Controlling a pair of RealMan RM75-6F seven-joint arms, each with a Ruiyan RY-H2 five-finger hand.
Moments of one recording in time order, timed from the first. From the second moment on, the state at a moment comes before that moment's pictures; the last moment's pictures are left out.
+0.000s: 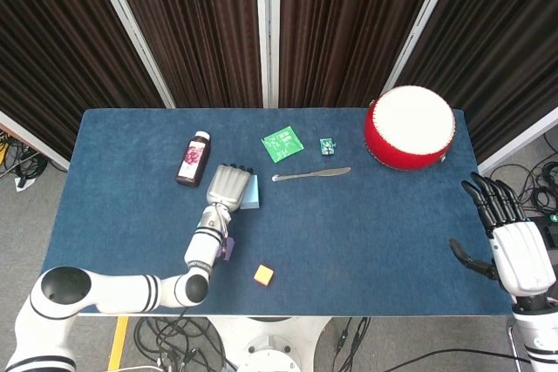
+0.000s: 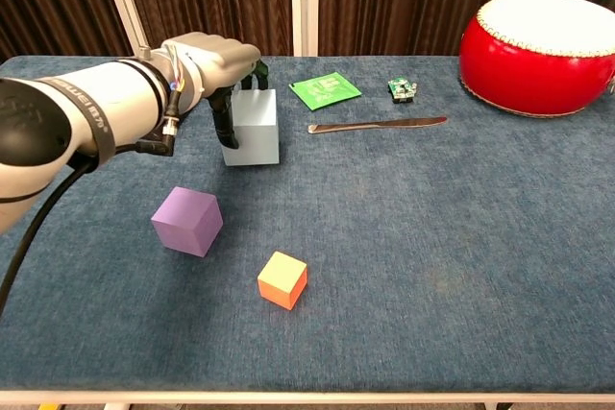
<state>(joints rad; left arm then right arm) -1.08 -1.80 -0.26 -1.35 0.50 1.07 0.93 0.14 -0.90 0.10 -1.92 -1.64 1.54 0.06</state>
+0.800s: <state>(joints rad) -1.03 -1.70 -0.24 -1.48 0.54 1.12 0.90 0.14 -0.90 0.10 -1.92 -1.63 1.53 0.06</state>
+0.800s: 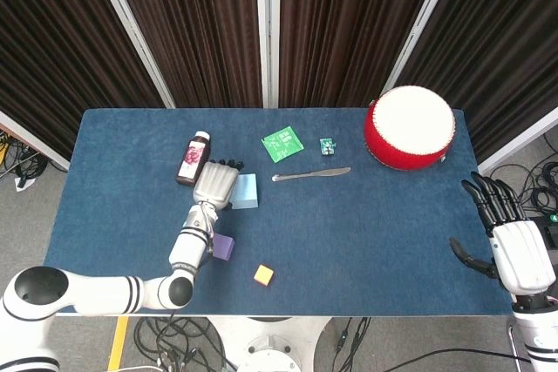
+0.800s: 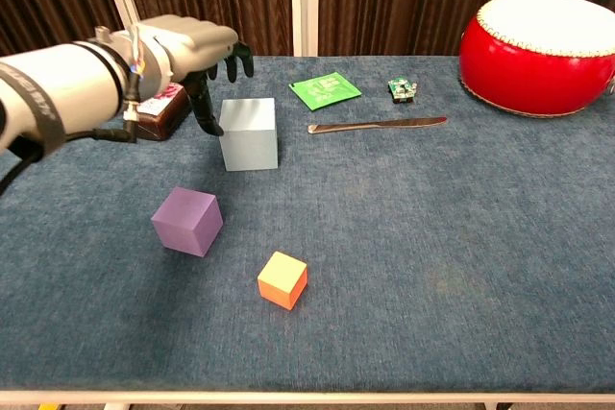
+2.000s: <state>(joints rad) -0.71 -1.41 0.08 -1.91 1.09 1.18 0.72 0.16 -0.90 0.11 -1.93 -1.59 1.48 0.04</state>
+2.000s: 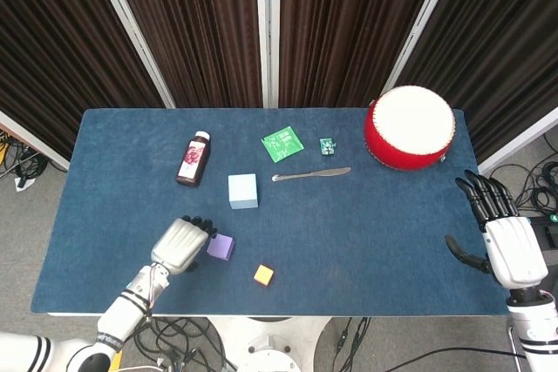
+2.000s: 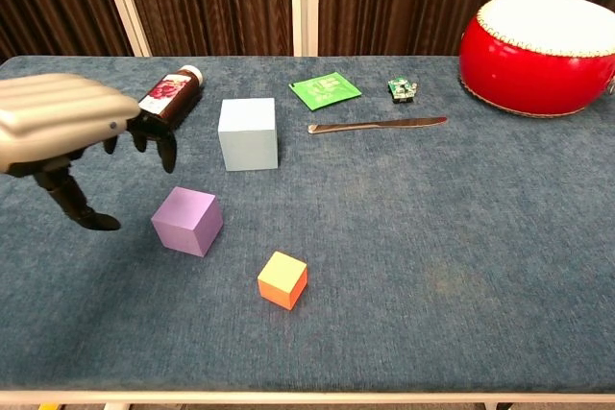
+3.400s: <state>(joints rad) -0.73 -1.56 -0.01 -1.67 1.03 1.01 0.69 0.17 -0.90 0.12 -1.91 -1.56 1.48 0.07</state>
